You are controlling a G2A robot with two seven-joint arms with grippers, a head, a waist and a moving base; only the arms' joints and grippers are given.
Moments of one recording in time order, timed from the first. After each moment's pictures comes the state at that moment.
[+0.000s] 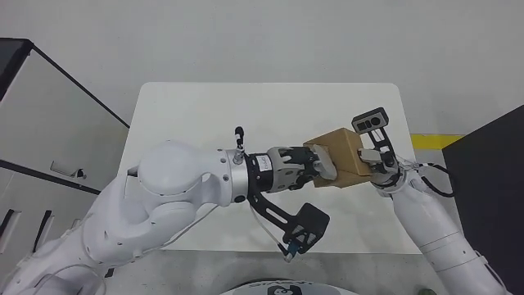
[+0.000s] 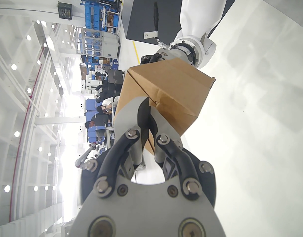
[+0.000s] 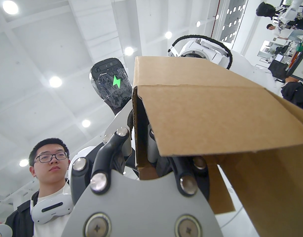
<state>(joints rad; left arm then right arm) 0.98 -1.04 -0.90 -2.33 2.02 -0.92 0.02 -1.39 -1.04 1.20 -1.55 1.37 -0.28 1.54</state>
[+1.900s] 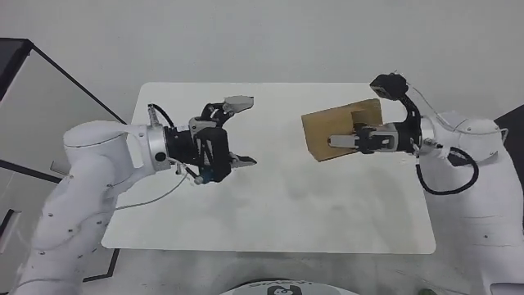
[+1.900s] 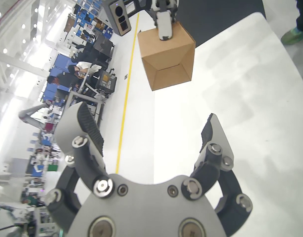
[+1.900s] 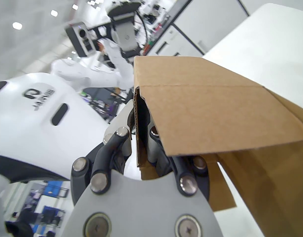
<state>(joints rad) 1.30 -0.96 -1.42 -2.19 1.48 -1.01 -0.04 -1.23 -0.98 1.47 -1.76 0.38 -0.41 1.41</state>
